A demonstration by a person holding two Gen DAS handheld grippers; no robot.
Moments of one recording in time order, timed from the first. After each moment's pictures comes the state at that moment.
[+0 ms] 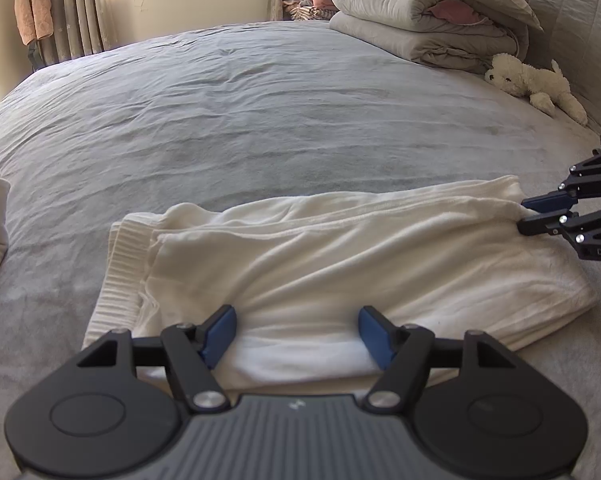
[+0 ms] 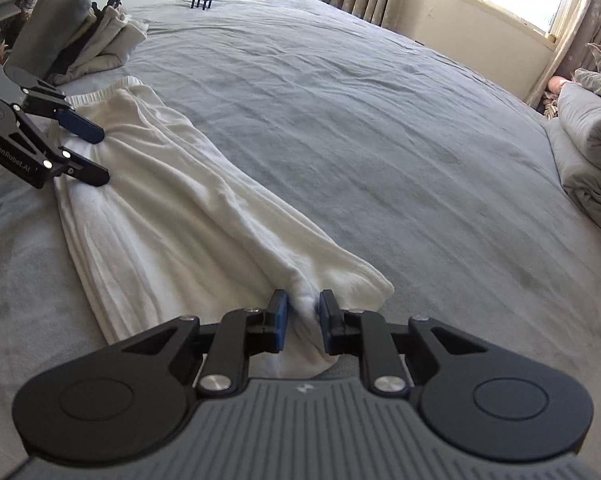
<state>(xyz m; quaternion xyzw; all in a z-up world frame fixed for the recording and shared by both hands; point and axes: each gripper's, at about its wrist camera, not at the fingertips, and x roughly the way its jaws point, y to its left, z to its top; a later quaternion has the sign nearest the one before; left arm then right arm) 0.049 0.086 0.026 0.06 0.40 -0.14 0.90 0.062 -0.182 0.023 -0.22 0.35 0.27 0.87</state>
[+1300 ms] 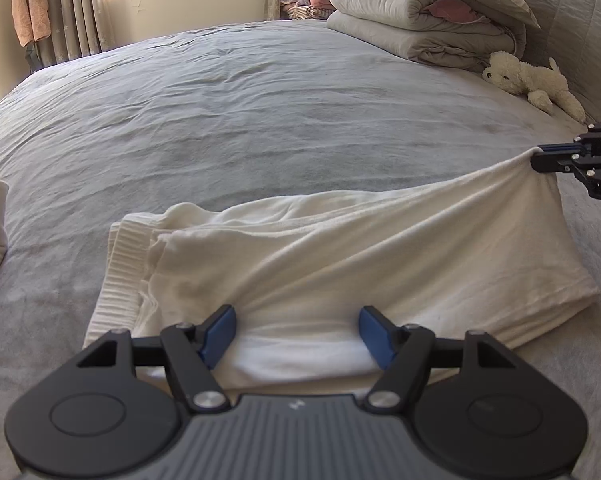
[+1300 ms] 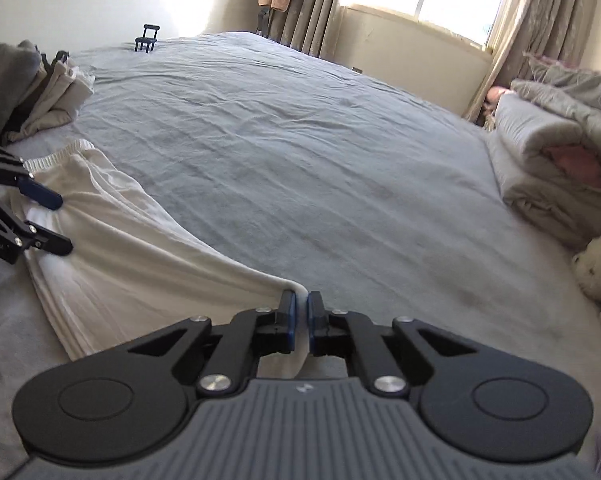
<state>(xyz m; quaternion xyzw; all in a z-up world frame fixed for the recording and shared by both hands) 0.048 0.086 0.025 0.06 0.40 -0.14 0.90 0.050 -0.180 0.048 -0.22 0.29 0.18 0.91</state>
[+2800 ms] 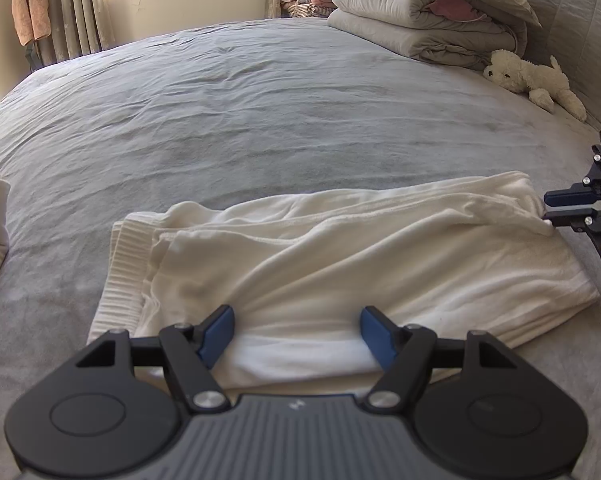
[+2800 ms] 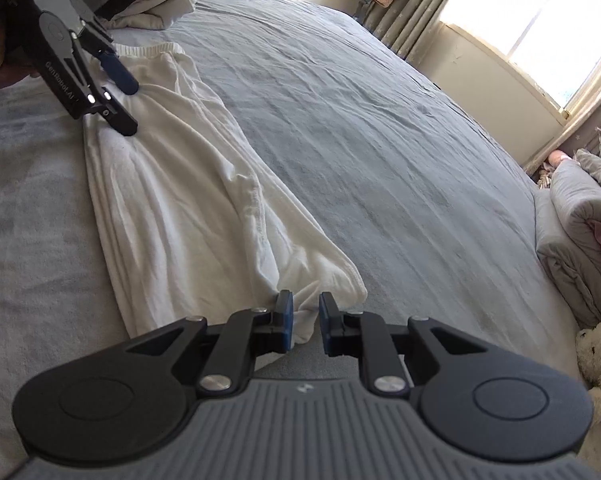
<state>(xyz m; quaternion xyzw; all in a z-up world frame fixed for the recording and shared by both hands) 0.048 0.088 0.026 0.06 0.40 -0.14 0.90 0.025 -0.179 0.023 -0.35 0.28 0.27 0.85</state>
